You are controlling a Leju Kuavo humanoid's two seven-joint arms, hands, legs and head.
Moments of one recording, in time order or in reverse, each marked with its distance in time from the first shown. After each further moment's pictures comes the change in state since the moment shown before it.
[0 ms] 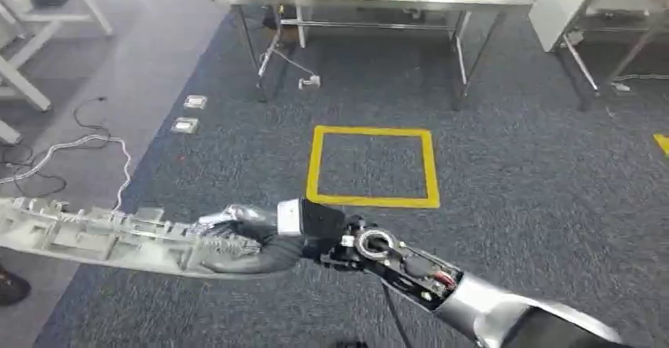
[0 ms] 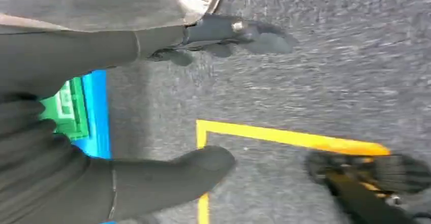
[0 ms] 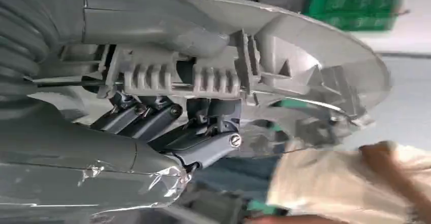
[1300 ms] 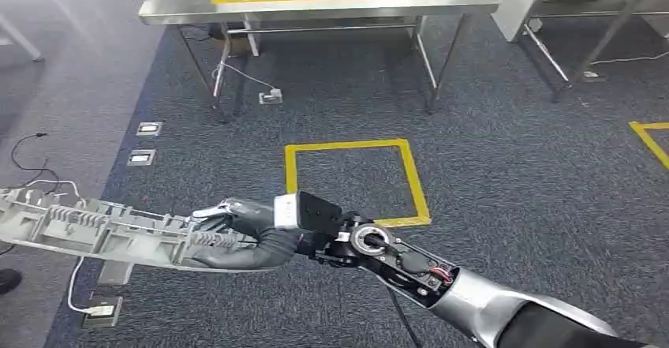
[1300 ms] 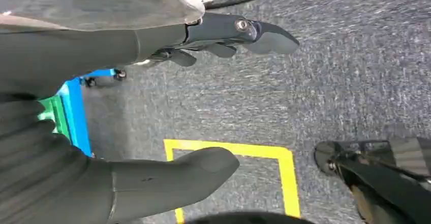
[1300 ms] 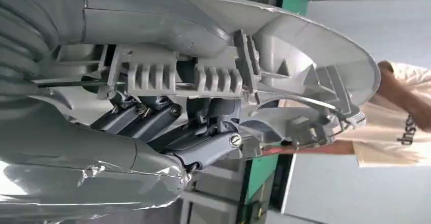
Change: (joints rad) left arm -0.013 0.001 0.000 0.000 0.003 0.003 -0.001; right arm -0.022 0.012 0.000 -0.008 -0.028 -0.005 -0.004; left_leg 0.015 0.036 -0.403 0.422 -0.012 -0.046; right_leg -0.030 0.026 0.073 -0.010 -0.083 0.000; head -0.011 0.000
